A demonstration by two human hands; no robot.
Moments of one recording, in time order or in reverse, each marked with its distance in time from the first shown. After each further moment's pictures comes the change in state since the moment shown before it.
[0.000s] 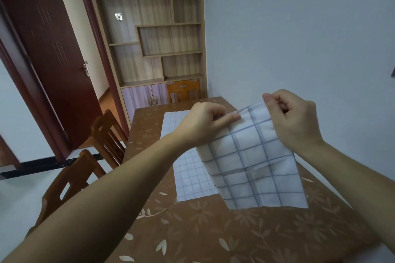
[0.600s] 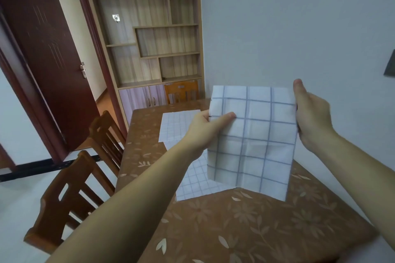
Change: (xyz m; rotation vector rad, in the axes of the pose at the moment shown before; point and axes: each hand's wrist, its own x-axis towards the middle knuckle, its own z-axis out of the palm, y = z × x) left_hand -0.014 0.003 0.024 -0.842 0.101 -0.491; right_hand 0.010 0.014 -0.015 0.431 0.119 0.760
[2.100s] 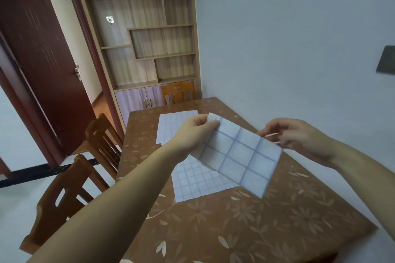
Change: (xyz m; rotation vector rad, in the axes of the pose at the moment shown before) left_hand -0.001 -0.002 -0.019 0.317 -0.036 -0.075; right_hand -0.016 0.018 -0.037 -0.207 -0.772 0.149
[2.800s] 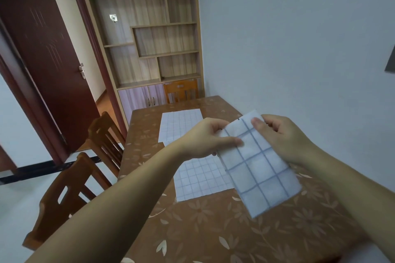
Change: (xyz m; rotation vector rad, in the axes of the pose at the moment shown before) left_hand -0.006 0.018 0.013 0.215 -0.234 0.119; right_hand 0.014 -0.005 0.040 -0.272 0.251 -0.264
